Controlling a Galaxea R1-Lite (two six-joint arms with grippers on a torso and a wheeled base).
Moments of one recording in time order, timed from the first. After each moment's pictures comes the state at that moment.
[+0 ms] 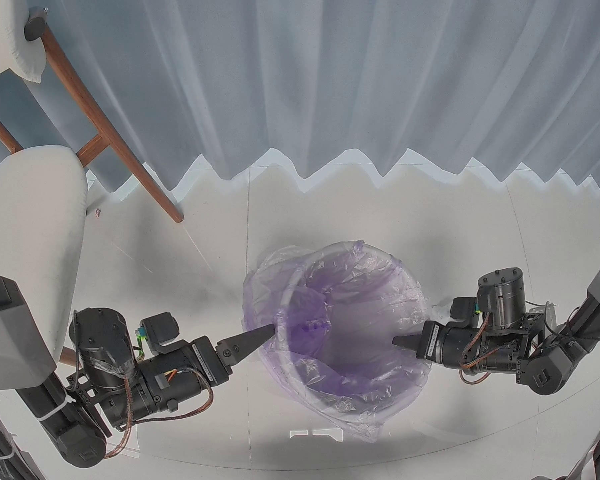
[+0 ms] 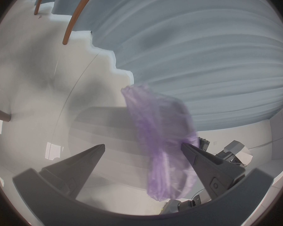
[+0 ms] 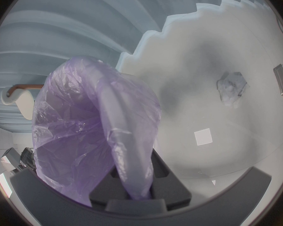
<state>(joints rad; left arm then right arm) -0.55 1.90 -0.19 -1.55 -0.26 -0.86 0.48 1.92 -0.52 -0.81 0.25 0.68</state>
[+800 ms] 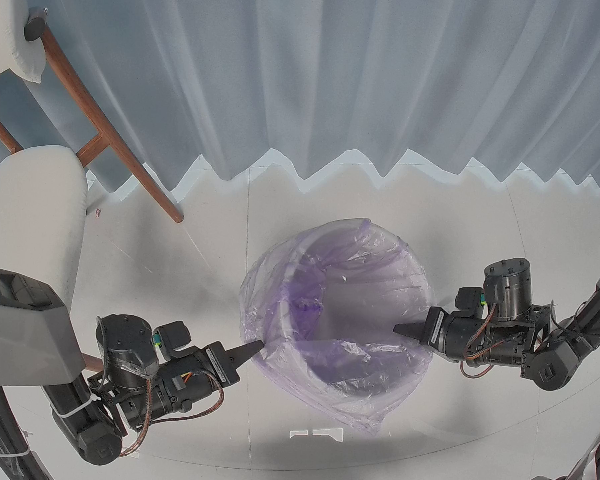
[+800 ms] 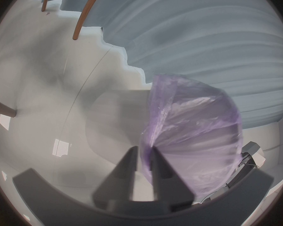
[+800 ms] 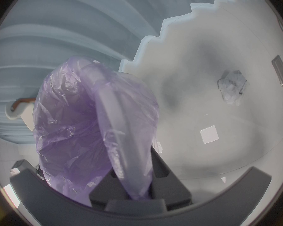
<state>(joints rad) -0.55 2.02 -0.22 -1.55 -0.22 -0.86 0.48 1.89 -0.54 -0.81 0.26 0.77</state>
